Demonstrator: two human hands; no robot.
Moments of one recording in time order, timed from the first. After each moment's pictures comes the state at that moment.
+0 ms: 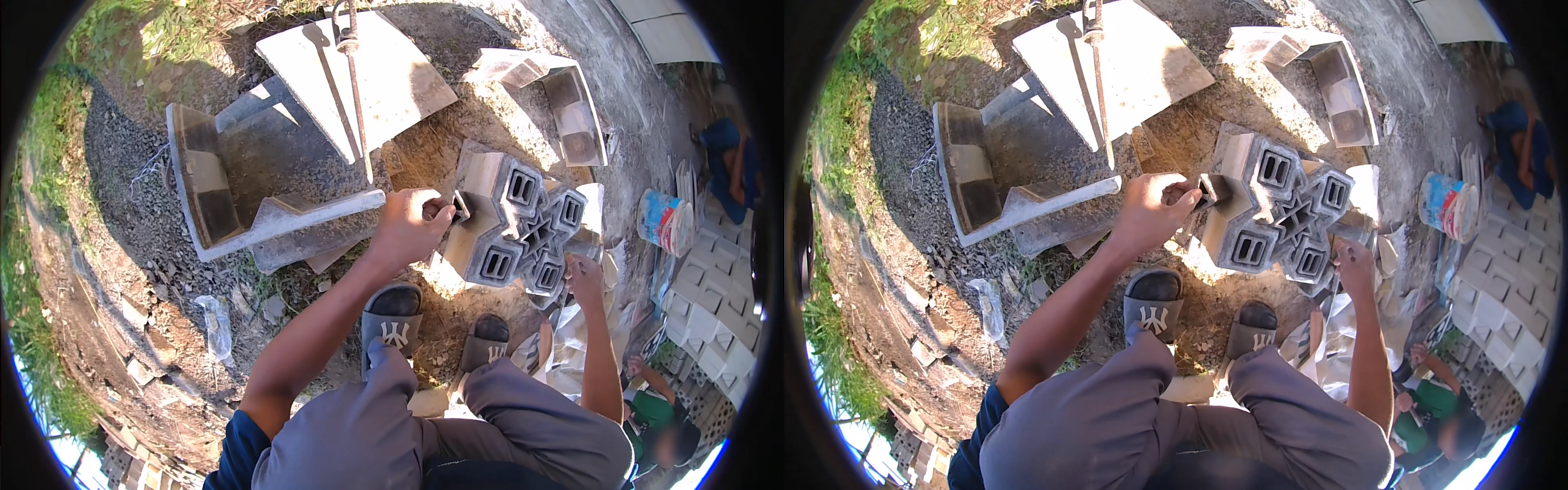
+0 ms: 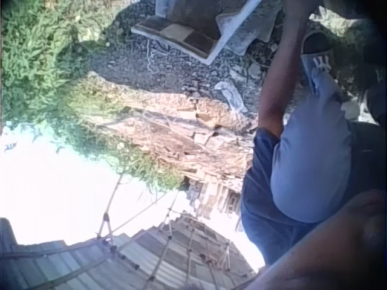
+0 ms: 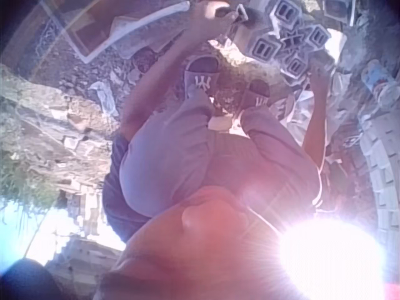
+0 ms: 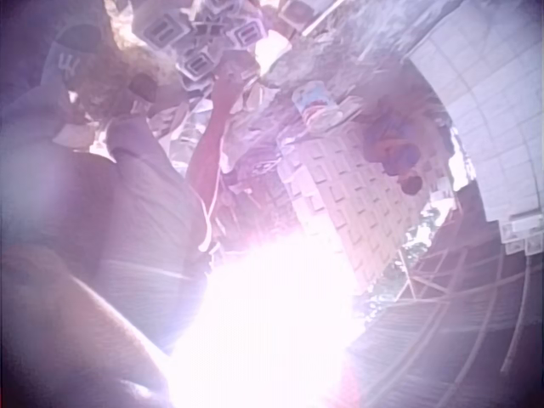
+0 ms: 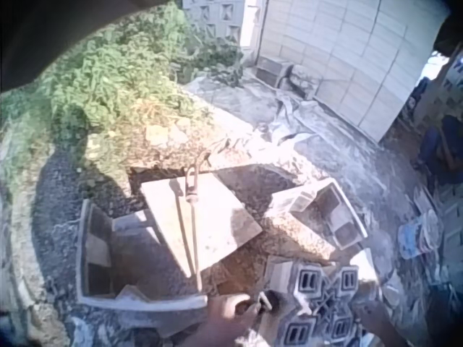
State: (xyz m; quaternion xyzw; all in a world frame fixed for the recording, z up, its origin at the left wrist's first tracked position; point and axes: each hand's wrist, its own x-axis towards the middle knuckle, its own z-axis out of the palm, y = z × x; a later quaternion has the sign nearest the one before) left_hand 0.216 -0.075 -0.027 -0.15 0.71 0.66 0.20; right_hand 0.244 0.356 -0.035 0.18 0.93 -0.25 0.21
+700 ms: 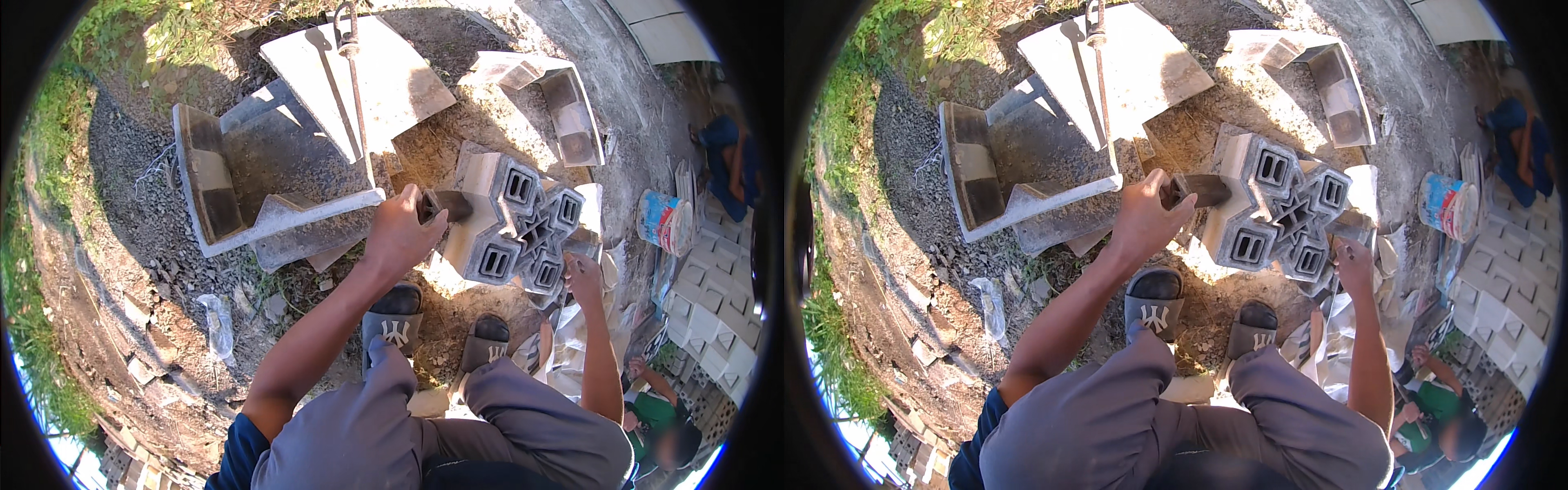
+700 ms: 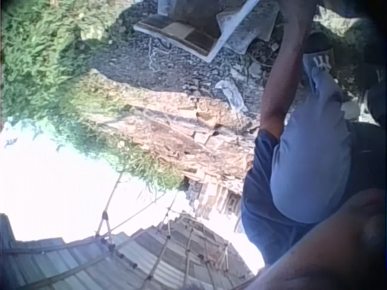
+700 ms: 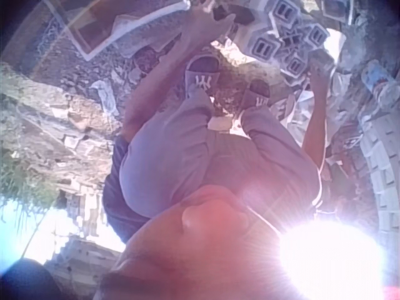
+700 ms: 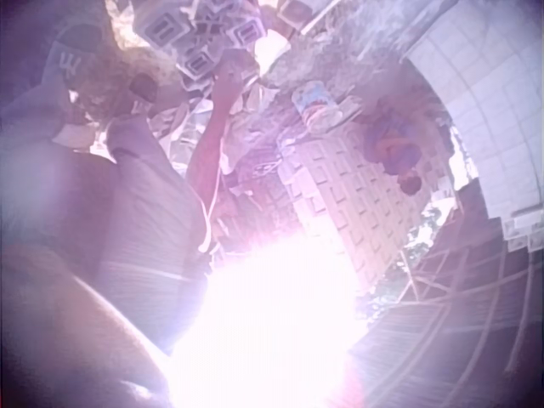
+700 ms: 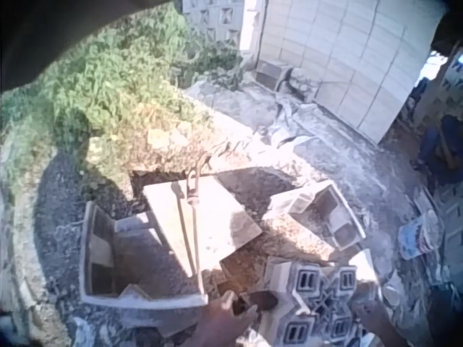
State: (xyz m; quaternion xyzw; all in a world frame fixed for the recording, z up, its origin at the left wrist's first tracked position) left_hand 0.224 -0.078 -0.034 -0.12 0.86 0.48 0.15; right_hand 0.245 0.357 -0.038 0.19 0.92 -0.27 0.20
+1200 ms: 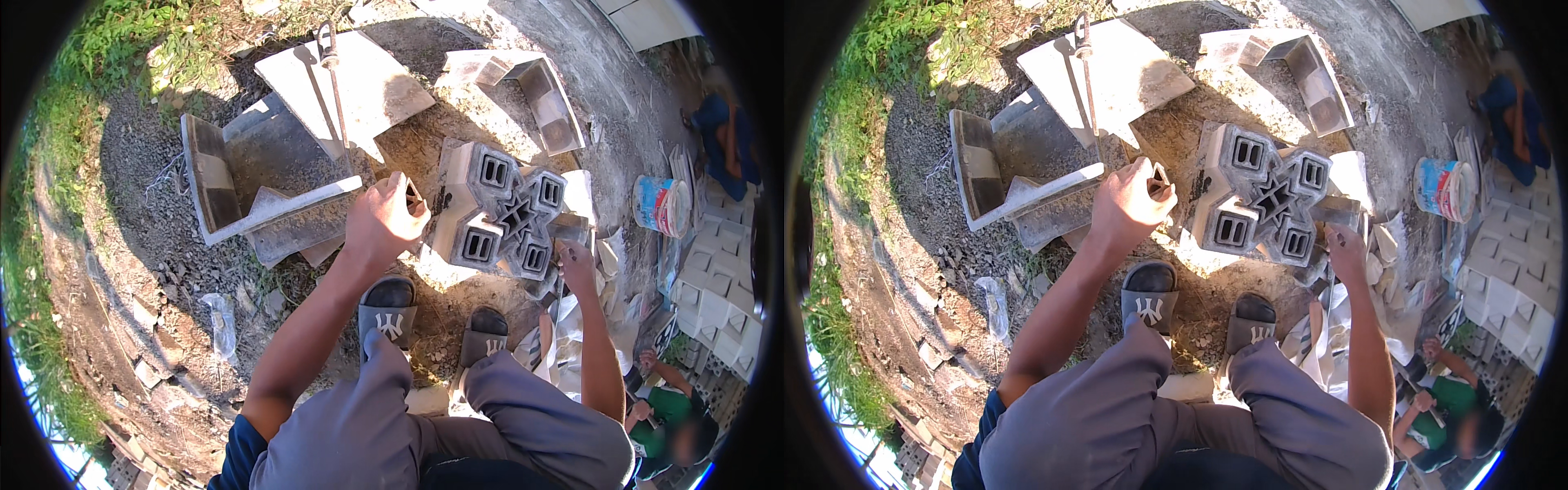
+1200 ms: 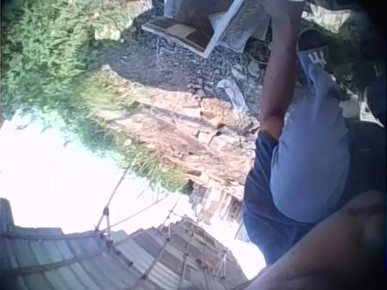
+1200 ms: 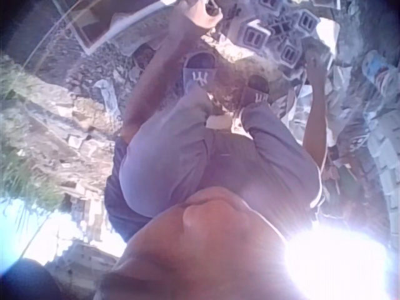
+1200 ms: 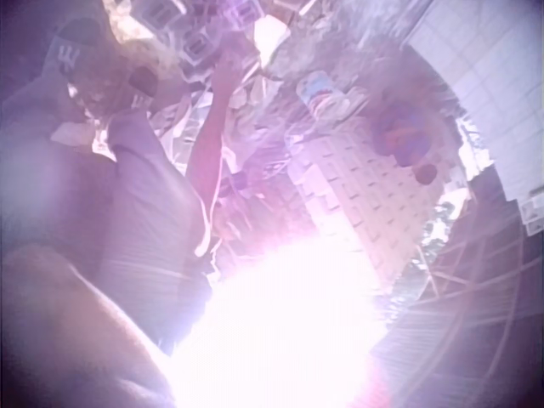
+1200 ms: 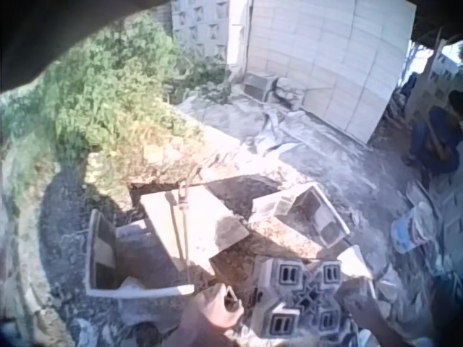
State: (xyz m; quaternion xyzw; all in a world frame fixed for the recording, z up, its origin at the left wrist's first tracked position) left_hand 0.225 -0.077 -0.011 -0.04 0.92 0.38 0.06; right_hand 0.258 0.398 -0.079 0.07 0.96 -0.24 0.12
